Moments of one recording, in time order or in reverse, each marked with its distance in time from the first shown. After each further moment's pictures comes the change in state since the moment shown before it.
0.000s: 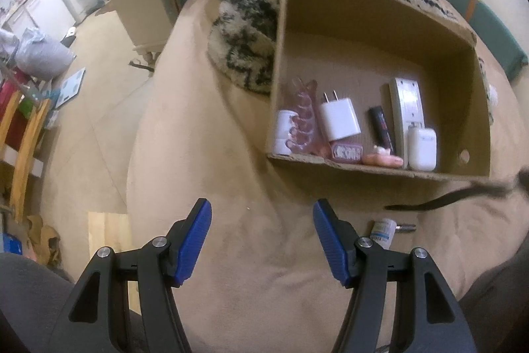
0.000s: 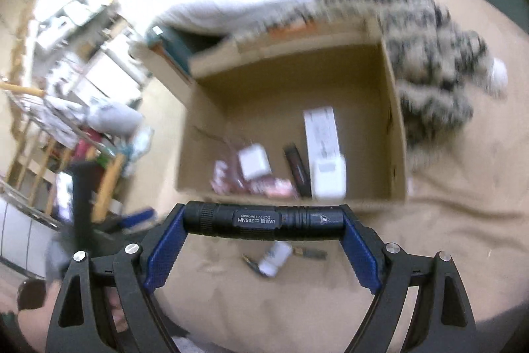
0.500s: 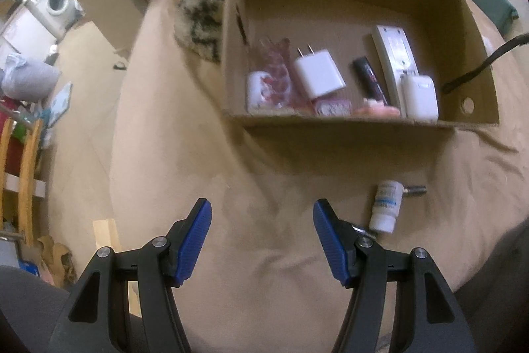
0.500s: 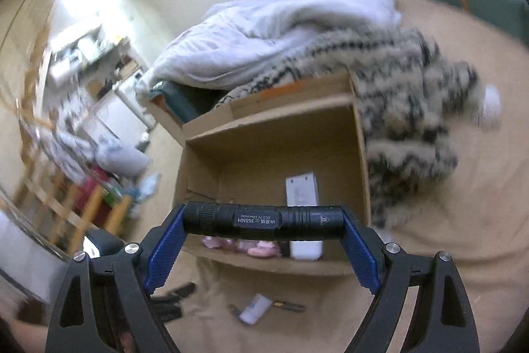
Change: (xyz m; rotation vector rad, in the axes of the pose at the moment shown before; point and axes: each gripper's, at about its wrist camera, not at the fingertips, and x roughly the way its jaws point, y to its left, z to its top) left arm 0.028 -0.021 -0.018 0.132 0.094 -0.010; right arm 0.000 -0.050 0.023 0.110 -0.145 0.061
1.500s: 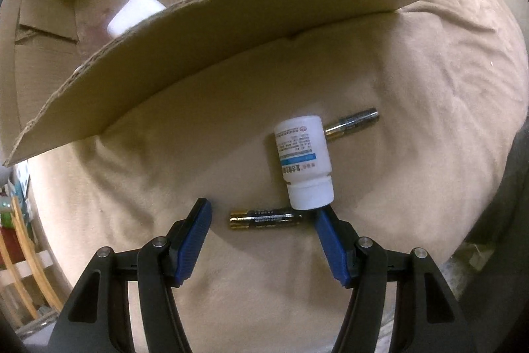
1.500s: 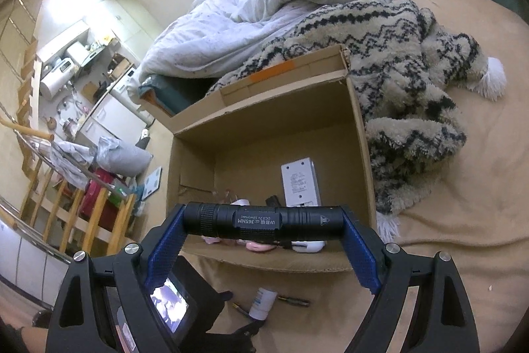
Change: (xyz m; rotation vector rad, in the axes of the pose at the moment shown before) left arm 0.065 -0.083 -0.003 0.402 0.200 -0.075; right arm 0.022 -0.006 0.001 0.027 0.086 -0.029
